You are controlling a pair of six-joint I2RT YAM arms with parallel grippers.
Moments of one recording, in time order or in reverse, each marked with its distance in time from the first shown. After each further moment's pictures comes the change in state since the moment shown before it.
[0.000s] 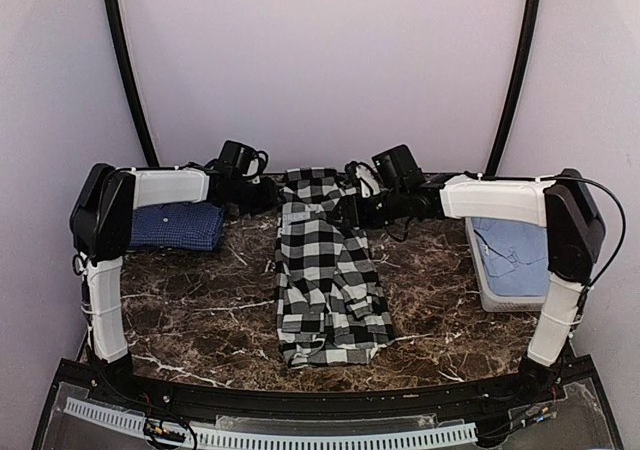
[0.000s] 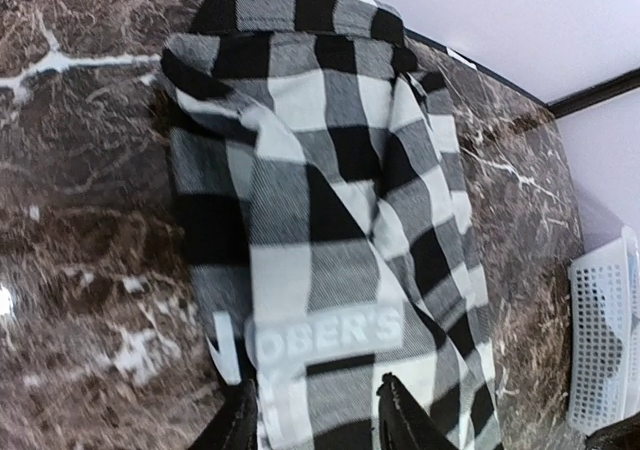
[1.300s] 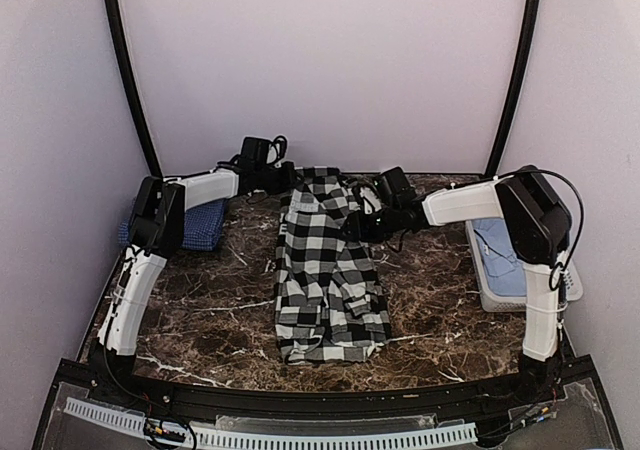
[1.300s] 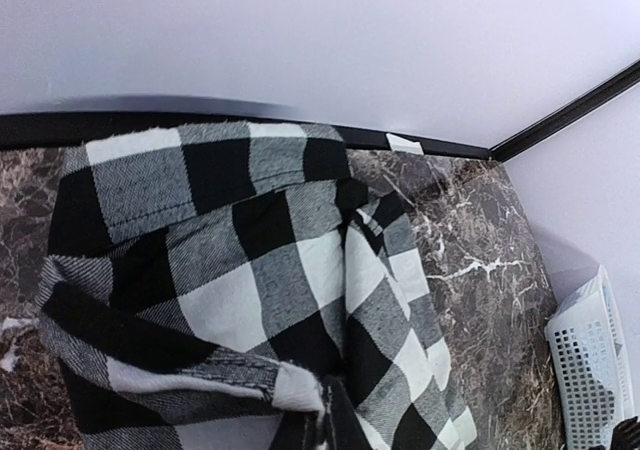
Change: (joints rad) left arm 0.055 0.519 0.639 0.125 0.152 0.055; right arm -0.111 0.232 0.012 0.119 -0.029 0.006
